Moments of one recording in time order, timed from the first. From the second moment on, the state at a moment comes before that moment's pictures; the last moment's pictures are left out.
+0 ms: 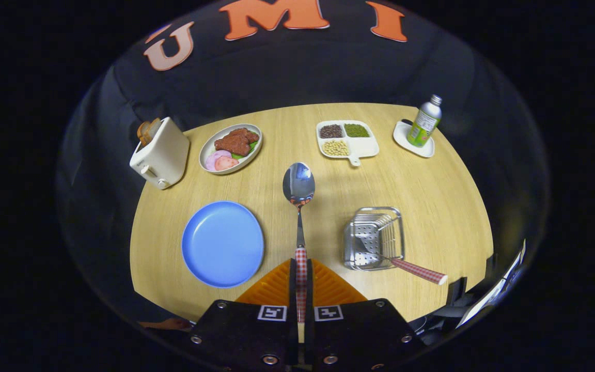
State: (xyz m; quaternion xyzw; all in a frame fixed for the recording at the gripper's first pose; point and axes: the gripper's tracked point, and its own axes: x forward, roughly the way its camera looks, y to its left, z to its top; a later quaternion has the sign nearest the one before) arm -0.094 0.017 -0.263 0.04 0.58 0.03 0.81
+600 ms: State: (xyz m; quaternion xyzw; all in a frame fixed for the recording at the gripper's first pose) arm -0.122 -0.063 -0.262 -0.02 0.71 0.07 0.70
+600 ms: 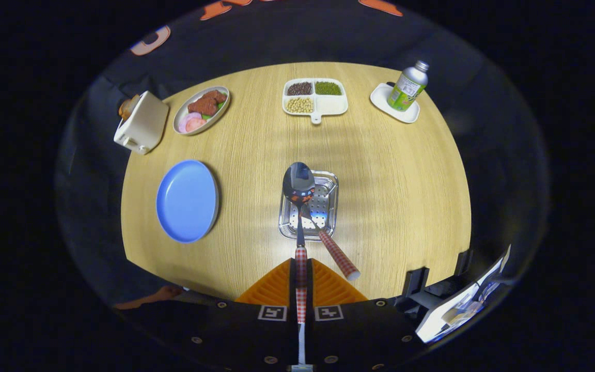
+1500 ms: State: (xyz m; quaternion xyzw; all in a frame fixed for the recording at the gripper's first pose) arm -0.106 -0.071 -0.296 -0.02 0.84 0.10 0.54
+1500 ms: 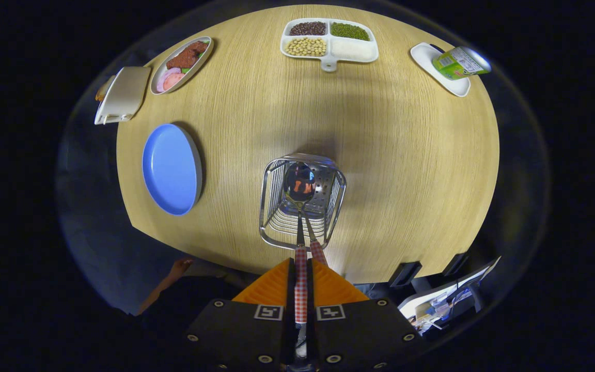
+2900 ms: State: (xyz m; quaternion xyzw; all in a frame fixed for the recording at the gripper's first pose) arm -0.010 -0.029 -0.179 0.09 0.46 0.08 0.88
